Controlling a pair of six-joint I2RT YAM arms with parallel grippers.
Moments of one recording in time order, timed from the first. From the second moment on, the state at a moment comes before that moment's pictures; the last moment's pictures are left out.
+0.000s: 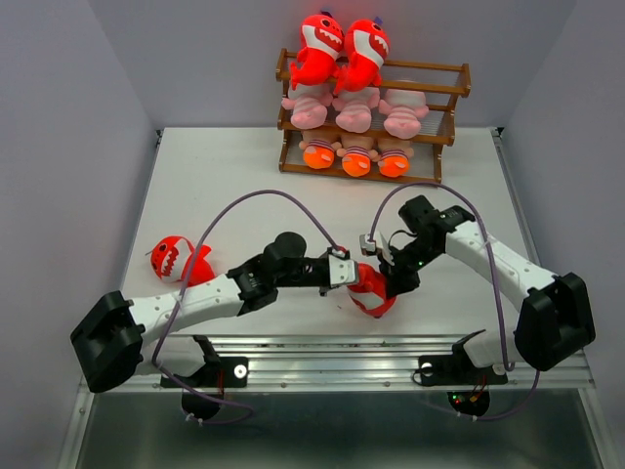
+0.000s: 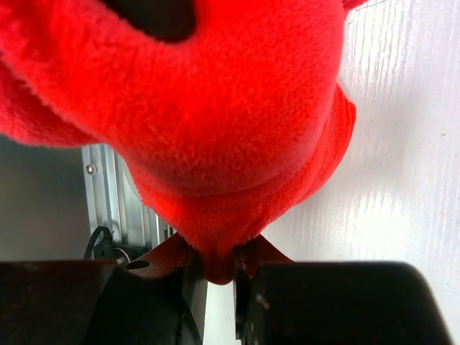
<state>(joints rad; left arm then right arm) -1.00 1.20 0.68 0.29 0.46 0.40 0.46 1.37 1.01 -1.09 -0.76 -0.95</state>
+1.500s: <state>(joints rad) -0.87 0.88 0.21 0.54 -0.50 -1.62 0.38 1.18 0.92 -0.32 -0.96 -0.30</state>
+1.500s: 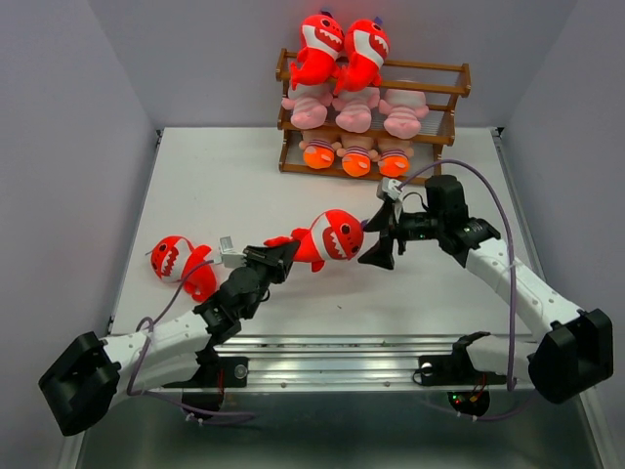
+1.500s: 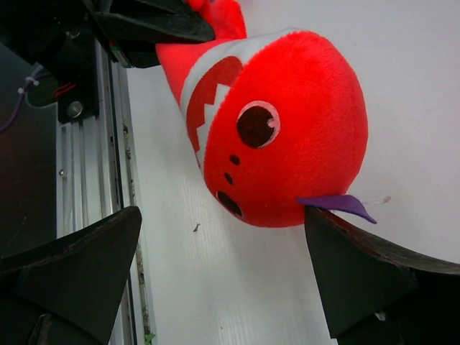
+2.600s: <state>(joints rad) -0.97 1.05 0.31 0.69 -0.55 -1.47 0.37 1.22 0.90 -0.16 -0.80 -0.15</state>
